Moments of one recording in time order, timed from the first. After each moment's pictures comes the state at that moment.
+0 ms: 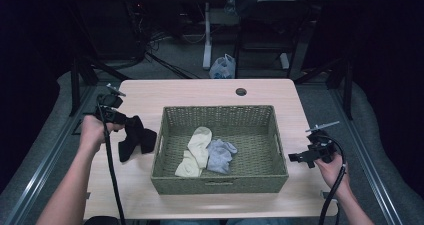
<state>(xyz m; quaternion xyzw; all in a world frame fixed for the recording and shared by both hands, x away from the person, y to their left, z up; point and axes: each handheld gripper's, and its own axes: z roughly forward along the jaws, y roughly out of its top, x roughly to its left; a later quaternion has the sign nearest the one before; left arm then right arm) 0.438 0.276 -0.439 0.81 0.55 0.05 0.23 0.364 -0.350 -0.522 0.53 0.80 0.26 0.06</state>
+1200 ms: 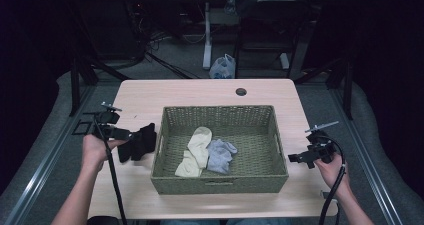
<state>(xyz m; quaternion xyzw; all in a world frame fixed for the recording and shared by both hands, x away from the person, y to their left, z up) 0.394 0.282 -0.464 0.77 0.57 0.06 0.27 0.364 -0.349 -0.522 0.53 0.81 0.26 0.06</state>
